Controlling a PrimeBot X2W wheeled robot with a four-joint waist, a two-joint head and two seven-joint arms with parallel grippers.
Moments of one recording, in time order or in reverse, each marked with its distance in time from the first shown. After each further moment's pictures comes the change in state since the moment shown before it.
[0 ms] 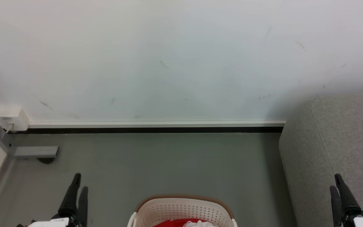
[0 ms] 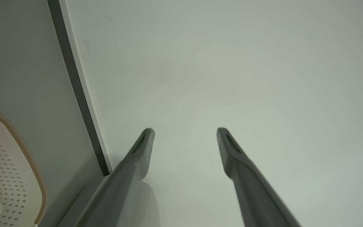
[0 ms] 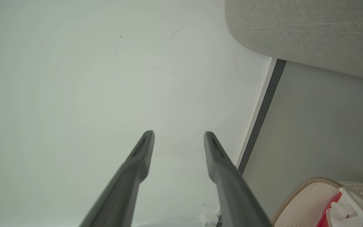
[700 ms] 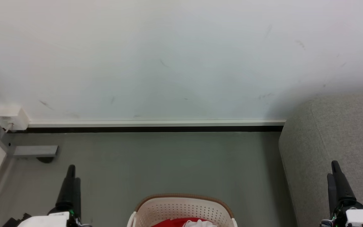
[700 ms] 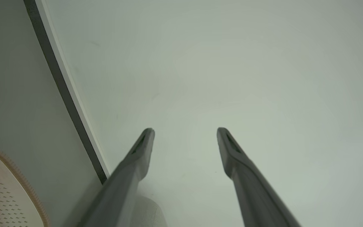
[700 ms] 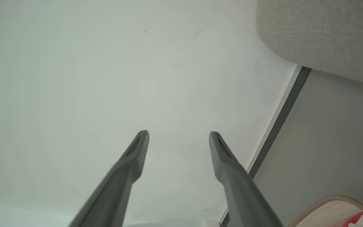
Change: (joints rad) left arm -0.004 0.000 -0.013 -0.063 0.095 0.000 -0.089; right arm -0.006 -0.007 0.075 -0.083 -0.025 0.000 -0.093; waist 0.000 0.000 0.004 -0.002
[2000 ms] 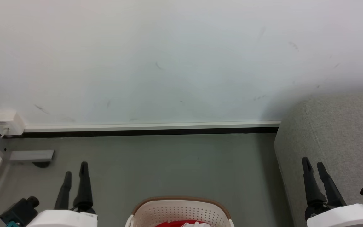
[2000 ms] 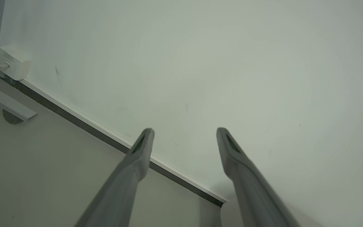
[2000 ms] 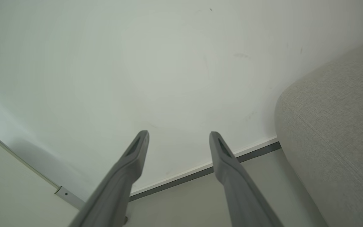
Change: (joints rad) left arm 0.022 0.002 -0.034 -0.088 0.817 0.085 -0.138; right arm -0.018 -0.080 0.172 -0.018 -0.728 0.000 -0.141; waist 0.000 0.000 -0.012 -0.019
